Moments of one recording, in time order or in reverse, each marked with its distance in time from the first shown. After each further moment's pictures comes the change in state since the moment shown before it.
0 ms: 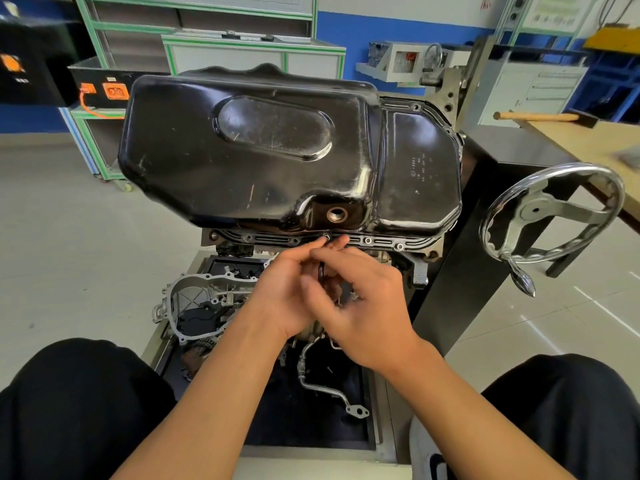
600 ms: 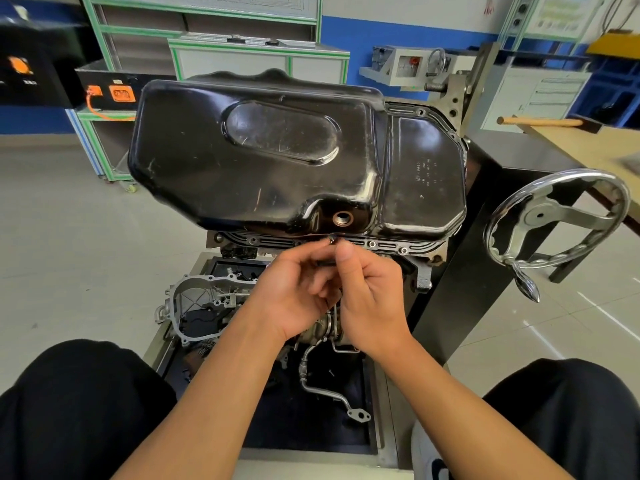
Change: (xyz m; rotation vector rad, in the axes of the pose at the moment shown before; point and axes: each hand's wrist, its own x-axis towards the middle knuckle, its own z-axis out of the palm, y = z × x) left_hand -0.004 0.004 0.001 0.127 0.037 0.073; right_hand 0.011 -0.005 0.013 0.534 0.066 0.355
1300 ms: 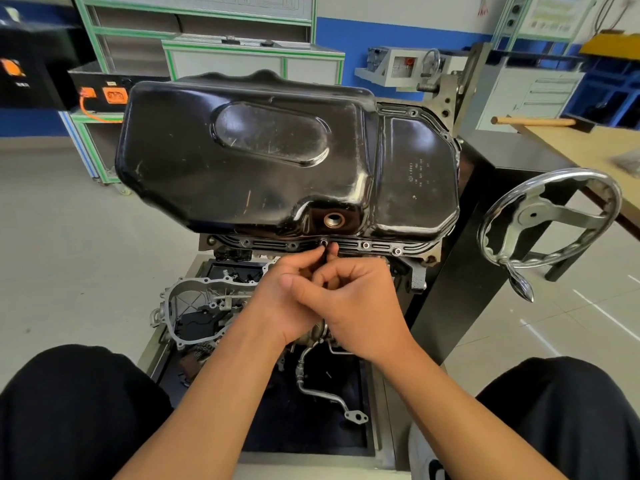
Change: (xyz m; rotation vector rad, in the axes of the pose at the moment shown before) left_hand 0.004 -0.005 0.000 -0.142 0.042 -0.059; right_hand -0.004 -0.010 -0.006 -0.111 -0.067 0.142
